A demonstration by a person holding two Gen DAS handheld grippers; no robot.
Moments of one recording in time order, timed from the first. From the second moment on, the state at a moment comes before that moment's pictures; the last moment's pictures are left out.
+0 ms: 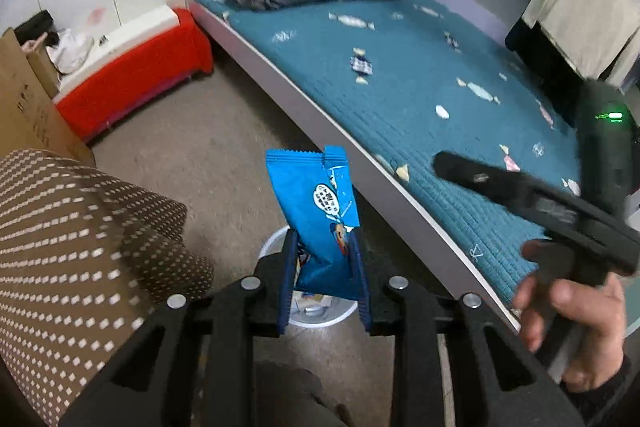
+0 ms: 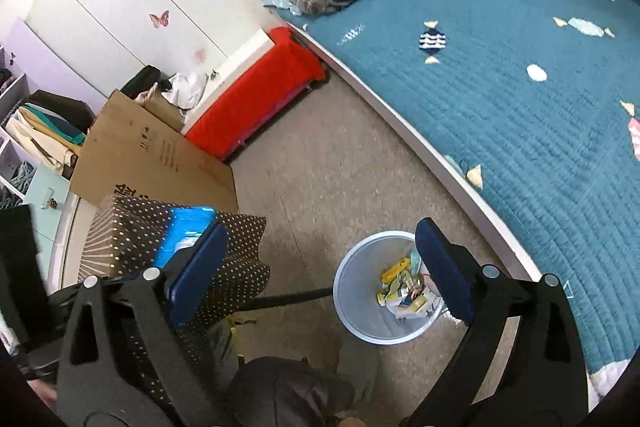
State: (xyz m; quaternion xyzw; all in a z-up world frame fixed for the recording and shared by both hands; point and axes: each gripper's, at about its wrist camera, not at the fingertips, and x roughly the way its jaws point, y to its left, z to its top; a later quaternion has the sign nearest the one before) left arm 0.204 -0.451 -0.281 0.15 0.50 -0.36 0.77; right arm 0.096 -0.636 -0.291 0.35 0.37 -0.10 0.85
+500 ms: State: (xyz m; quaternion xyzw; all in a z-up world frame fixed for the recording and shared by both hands) left arm 0.212 -0.435 -0.252 0.13 0.48 -0.33 0.80; right arm 0.088 -0.611 -0.269 0.34 0.36 -0.11 0.86
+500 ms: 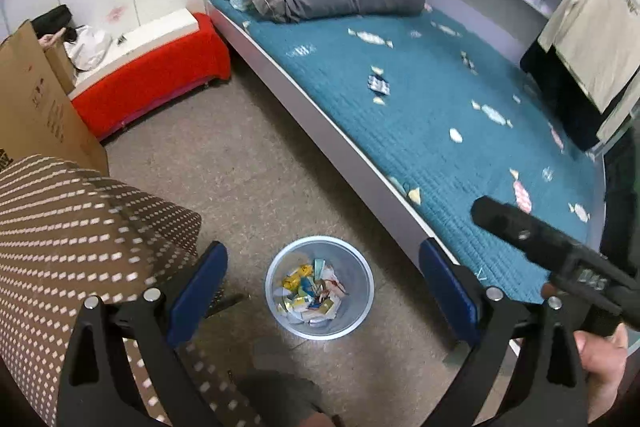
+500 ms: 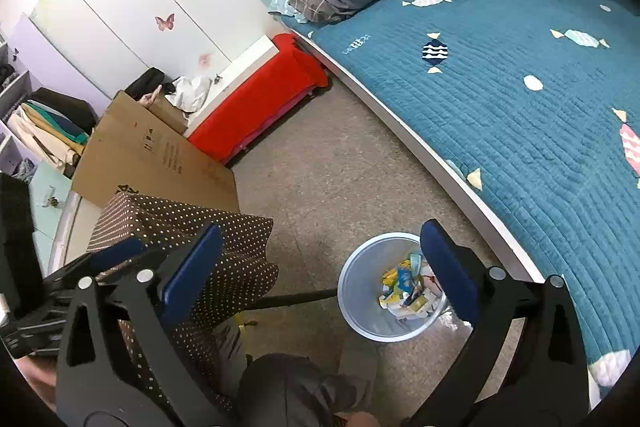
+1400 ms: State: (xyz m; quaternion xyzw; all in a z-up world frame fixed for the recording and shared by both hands) left arm 0.119 -0.206 -0.095 0.05 0.30 -0.17 0.94; right arm 0.060 -0.396 -0.082 0.15 0.32 -0.08 0.93
